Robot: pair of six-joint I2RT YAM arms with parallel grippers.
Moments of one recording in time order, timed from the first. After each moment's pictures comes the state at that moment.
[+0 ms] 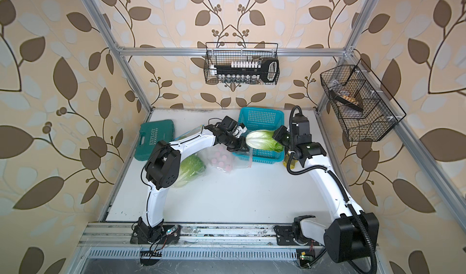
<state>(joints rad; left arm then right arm) -0.62 2.12 1.70 -0.53 0.57 -0.54 0.14 1.22 1.06 -0.43 -0.12 0.76</state>
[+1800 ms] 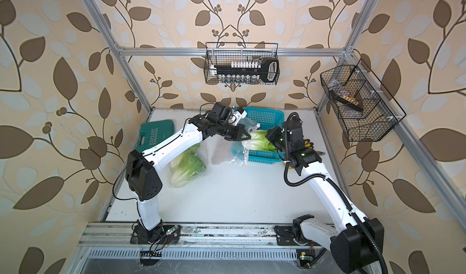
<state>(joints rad) -0.66 1.89 1.80 -0.64 0.58 -0.51 0.24 1.13 1.00 -0.31 -0.05 1.02</state>
